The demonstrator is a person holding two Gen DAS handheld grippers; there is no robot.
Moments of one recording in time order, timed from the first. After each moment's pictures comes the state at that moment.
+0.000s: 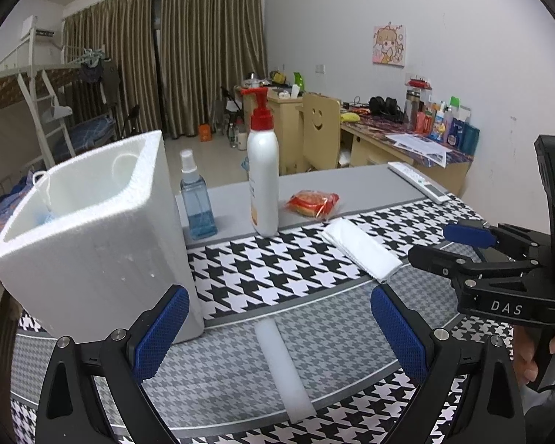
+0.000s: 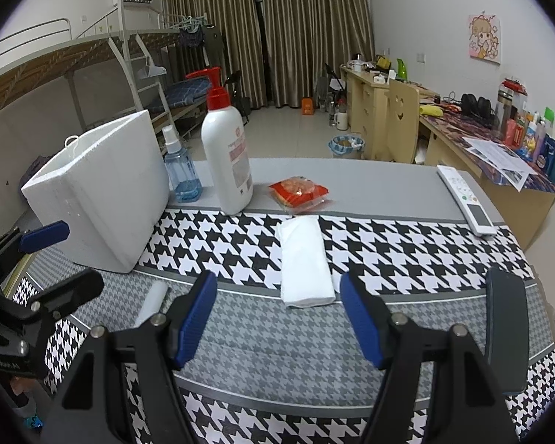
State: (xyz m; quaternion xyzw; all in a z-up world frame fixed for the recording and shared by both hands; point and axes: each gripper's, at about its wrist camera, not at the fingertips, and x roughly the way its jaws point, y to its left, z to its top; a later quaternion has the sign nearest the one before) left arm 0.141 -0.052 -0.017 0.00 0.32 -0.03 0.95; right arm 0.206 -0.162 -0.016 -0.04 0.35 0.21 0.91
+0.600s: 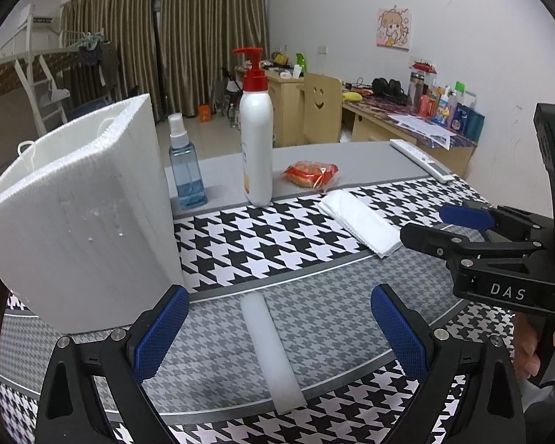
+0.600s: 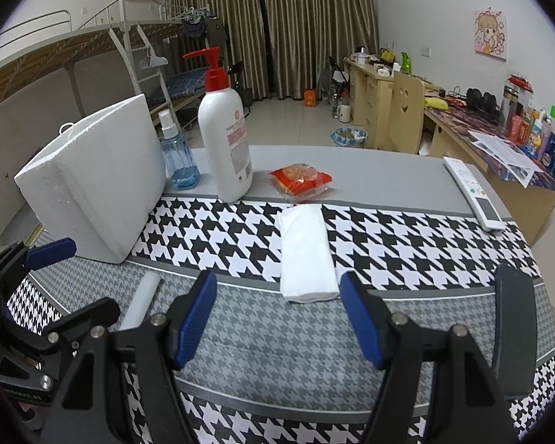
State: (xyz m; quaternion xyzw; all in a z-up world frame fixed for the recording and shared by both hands) left arm 0.147 -0.059 -0.042 0.00 0.36 -0.03 0.93; right arm 0.214 -0.159 -0.028 -0.05 0.36 0.21 0.91
